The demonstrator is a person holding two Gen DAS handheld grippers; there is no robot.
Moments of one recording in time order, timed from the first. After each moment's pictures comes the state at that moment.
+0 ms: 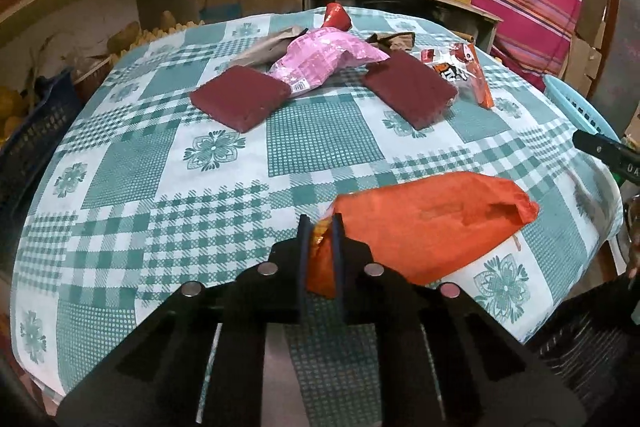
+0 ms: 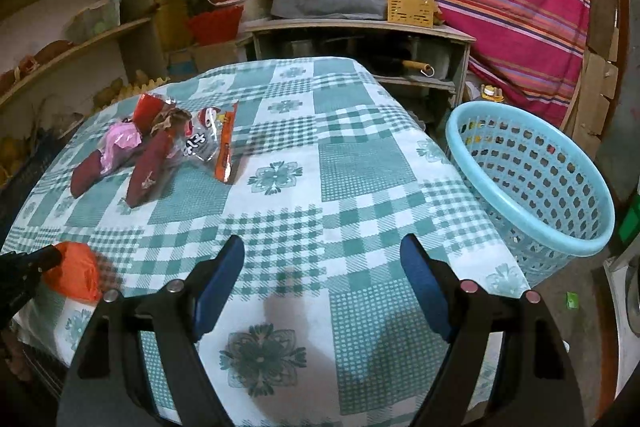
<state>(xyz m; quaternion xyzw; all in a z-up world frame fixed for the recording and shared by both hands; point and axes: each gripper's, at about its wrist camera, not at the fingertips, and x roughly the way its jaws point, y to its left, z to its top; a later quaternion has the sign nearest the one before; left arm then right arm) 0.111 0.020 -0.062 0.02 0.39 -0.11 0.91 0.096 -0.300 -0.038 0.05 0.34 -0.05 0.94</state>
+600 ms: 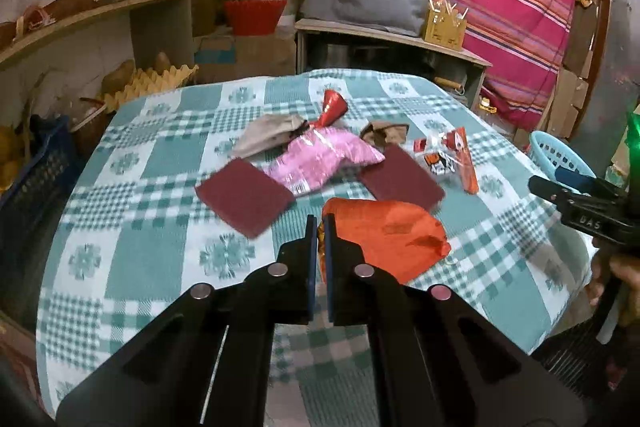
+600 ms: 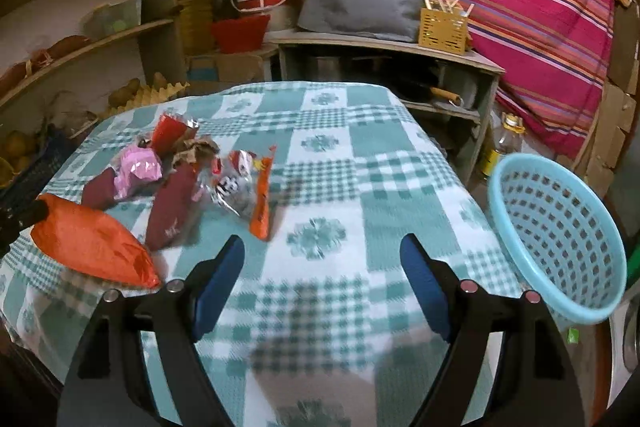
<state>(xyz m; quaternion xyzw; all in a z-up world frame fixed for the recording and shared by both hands) 0.144 0.029 0.004 0.00 0.33 -0.13 0.93 0.146 -0.271 -0.013 0.02 0.33 -0.01 0.94</state>
